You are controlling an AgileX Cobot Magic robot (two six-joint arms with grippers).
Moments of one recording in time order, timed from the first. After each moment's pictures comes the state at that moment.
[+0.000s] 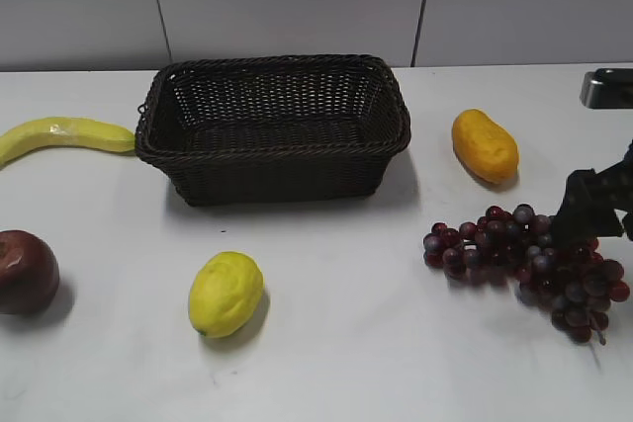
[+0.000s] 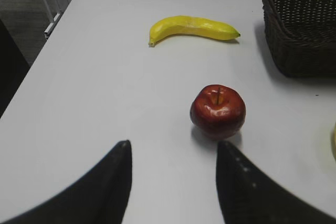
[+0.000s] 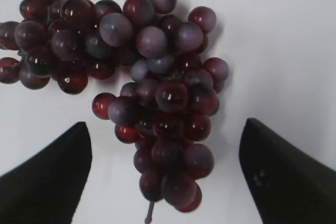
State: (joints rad) left arm 0.00 0.00 -0.49 0.00 1.08 0.00; right arm 0.09 1.52 -0.81 0.26 0.65 -0.21
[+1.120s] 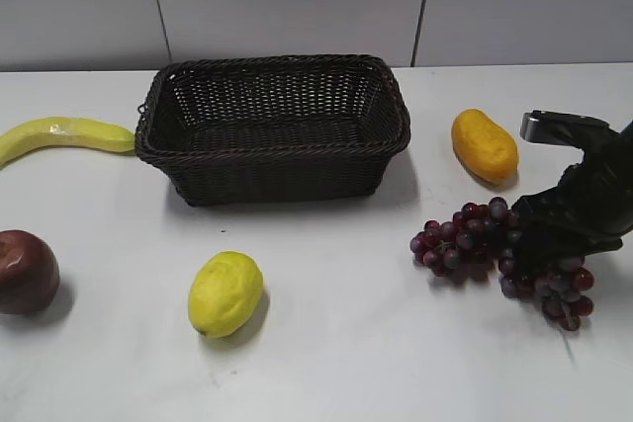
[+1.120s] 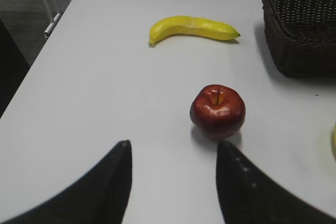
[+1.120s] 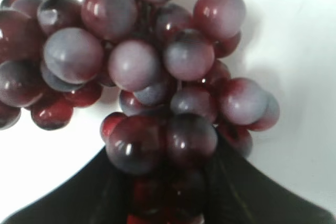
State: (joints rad) left arm 0.00 0.00 -0.49 0.00 1.08 0.00; right arm 0.09 1.81 -0.90 0.48 0.65 -0.41
